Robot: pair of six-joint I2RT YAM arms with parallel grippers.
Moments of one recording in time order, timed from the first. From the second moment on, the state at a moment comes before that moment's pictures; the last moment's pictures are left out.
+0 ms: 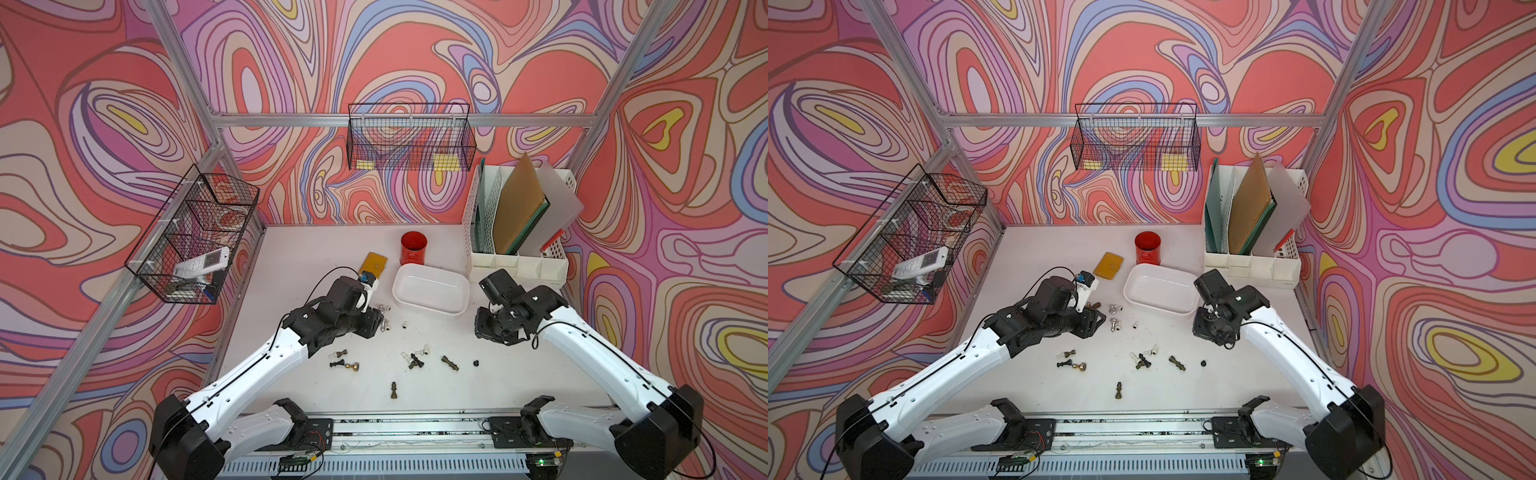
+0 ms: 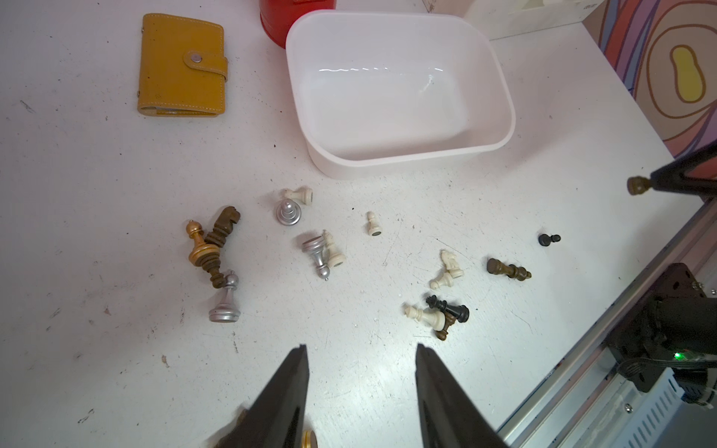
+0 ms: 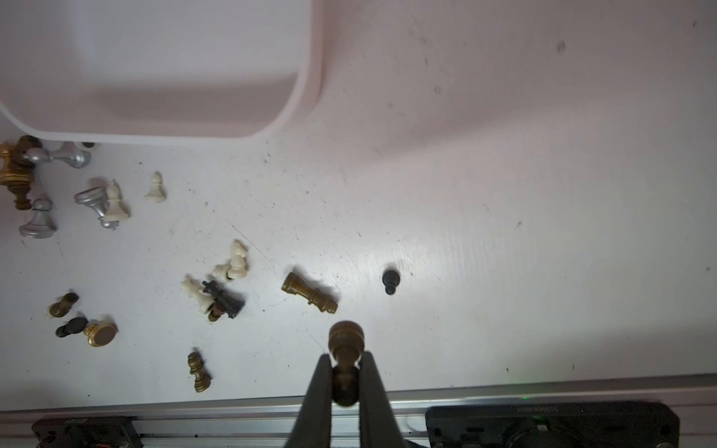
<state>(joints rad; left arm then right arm) -0.65 1.12 0.93 -0.63 0.09 -0.26 0.47 1.25 1.11 -1.16 -0.01 0.70</state>
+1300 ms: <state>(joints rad) -0.65 1.08 1.04 -0.70 0.12 -0.18 0.30 2.09 1.72 -0.94 -0.02 0.36</state>
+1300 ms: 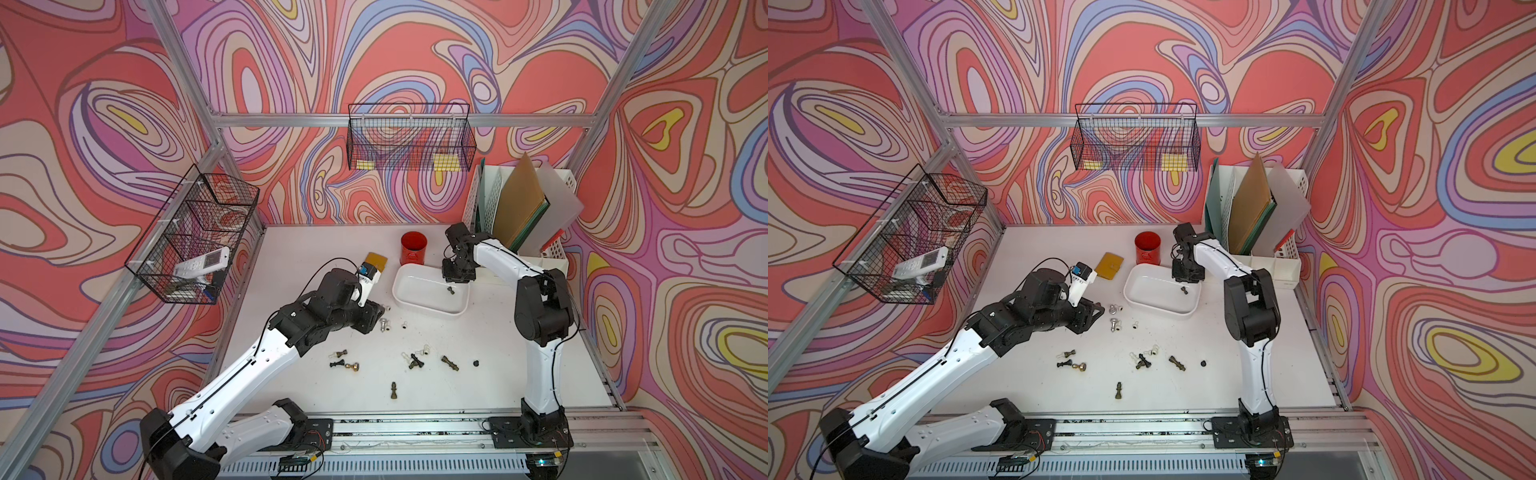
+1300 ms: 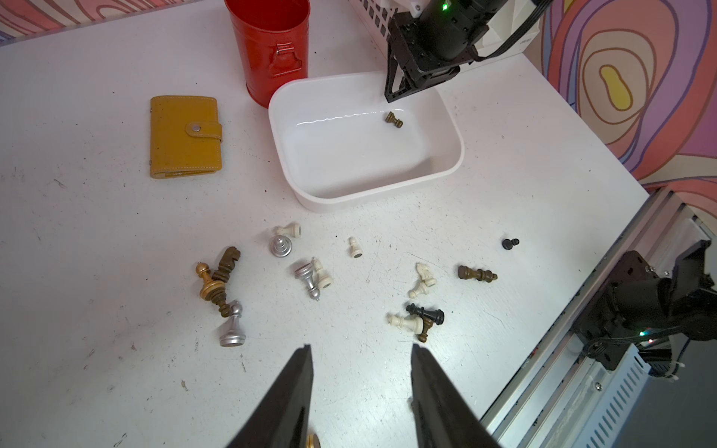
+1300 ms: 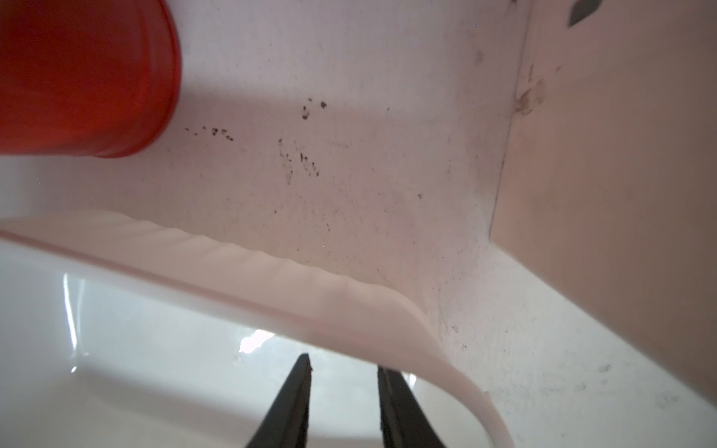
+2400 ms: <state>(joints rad) -1.17 1.90 1.30 -0.23 0.18 -0.13 0.30 0.88 1.20 -0.75 0.23 0.35</state>
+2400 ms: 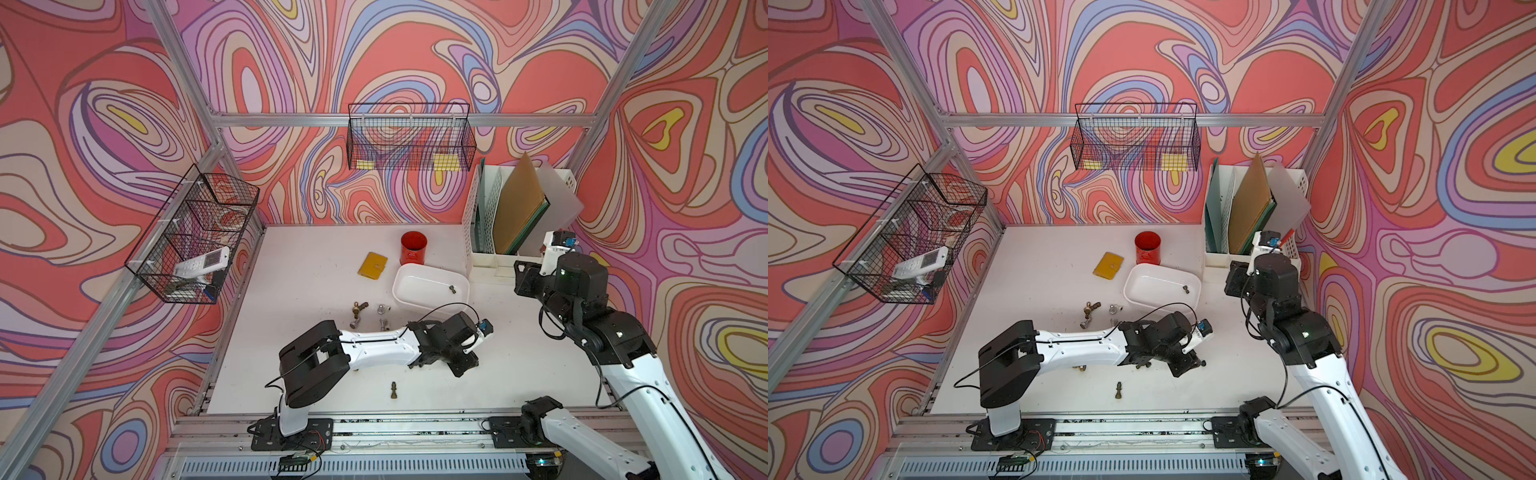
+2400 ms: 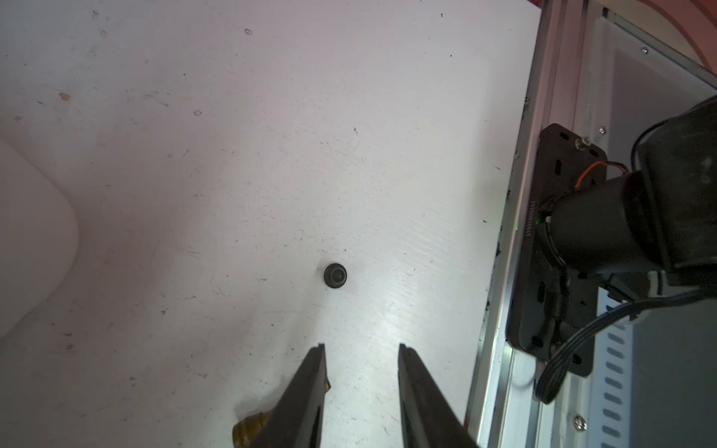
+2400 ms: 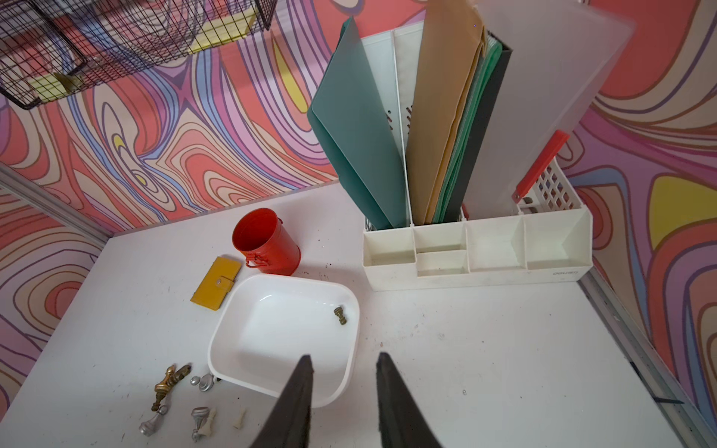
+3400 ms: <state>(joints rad) -1.18 2.15 1.55 -0.39 0.14 -0.11 0.30 0.85 1.19 -0.75 0.26 0.31</state>
